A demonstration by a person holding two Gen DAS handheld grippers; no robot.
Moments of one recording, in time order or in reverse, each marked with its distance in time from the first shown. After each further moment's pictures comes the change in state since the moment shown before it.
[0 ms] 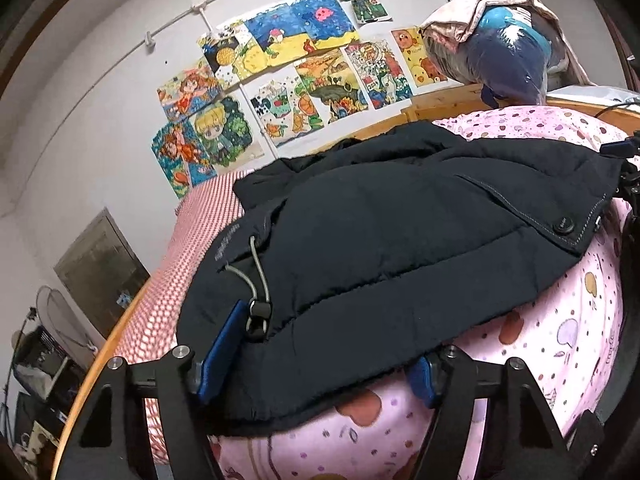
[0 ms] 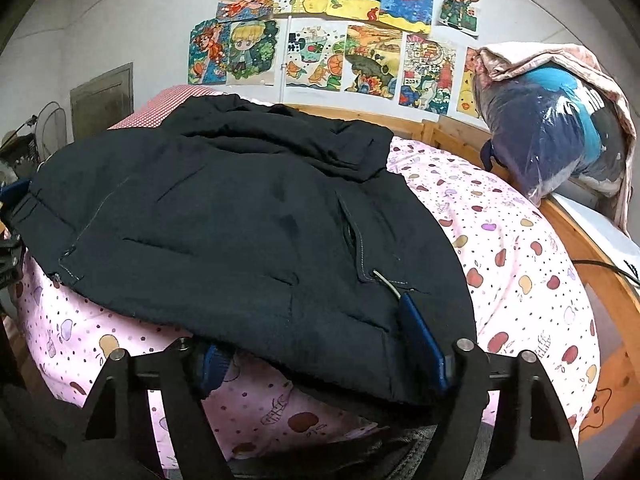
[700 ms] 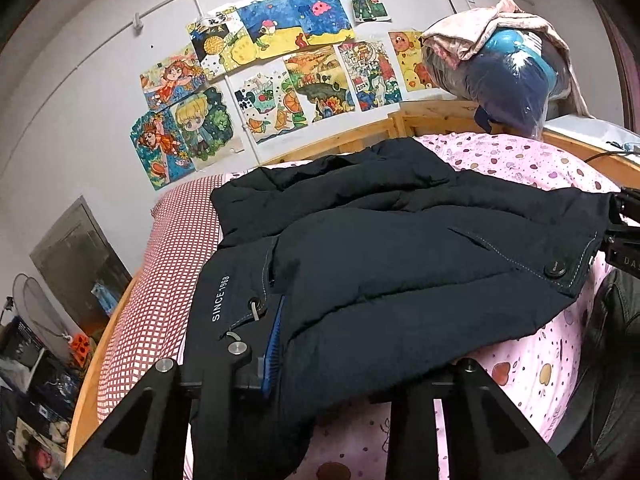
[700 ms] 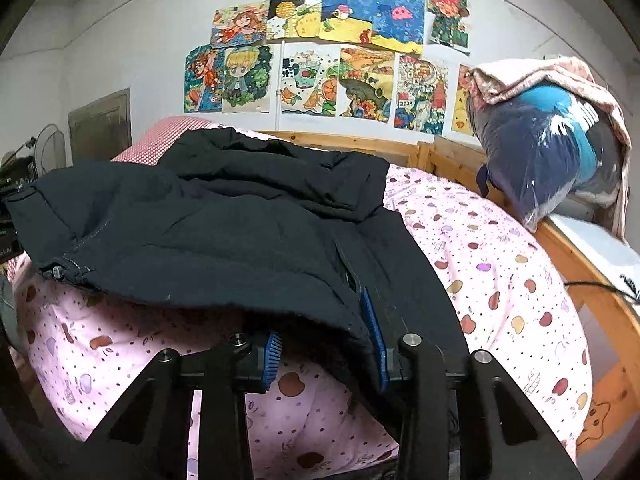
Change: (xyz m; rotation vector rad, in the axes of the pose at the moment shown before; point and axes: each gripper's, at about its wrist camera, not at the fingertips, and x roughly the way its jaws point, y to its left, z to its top) left arm 0.004 0.017 0.063 -0.069 0.067 -0.118; right arm -0.009 -0.001 0.029 0.056 -0.076 0.006
